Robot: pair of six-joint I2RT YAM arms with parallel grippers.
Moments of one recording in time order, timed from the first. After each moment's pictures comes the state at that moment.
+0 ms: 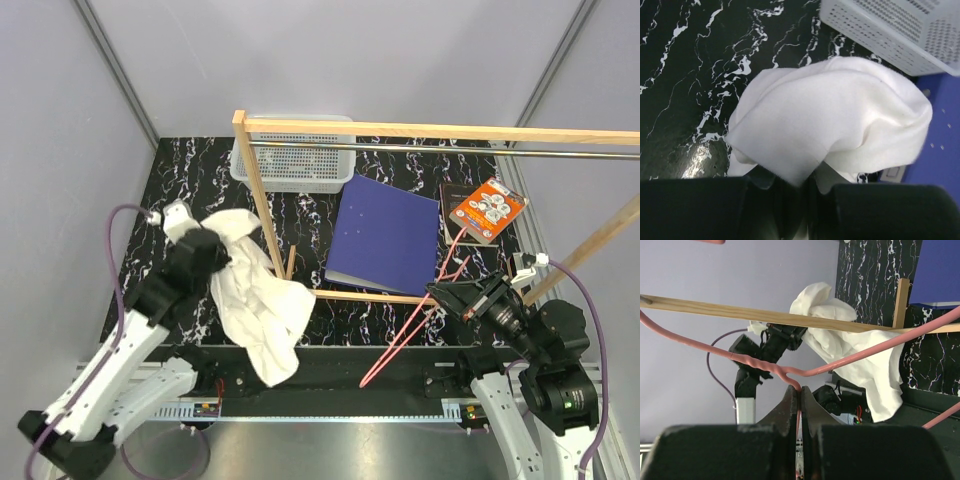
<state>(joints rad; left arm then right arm) -0.58 0.72 0.84 -0.75 -0.65 -0.77 0.18 0.21 0.86 -0.75 -0.52 1.26</state>
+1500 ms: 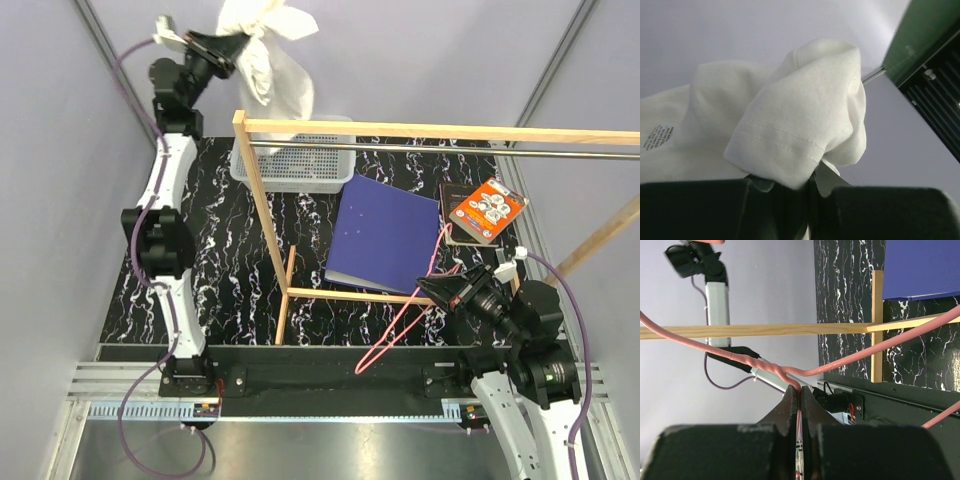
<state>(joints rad) 0.02 2.11 2.19 0.47 0.55 -1.42 0.18 0.26 0.74 -0.70 -0.52 1.28</state>
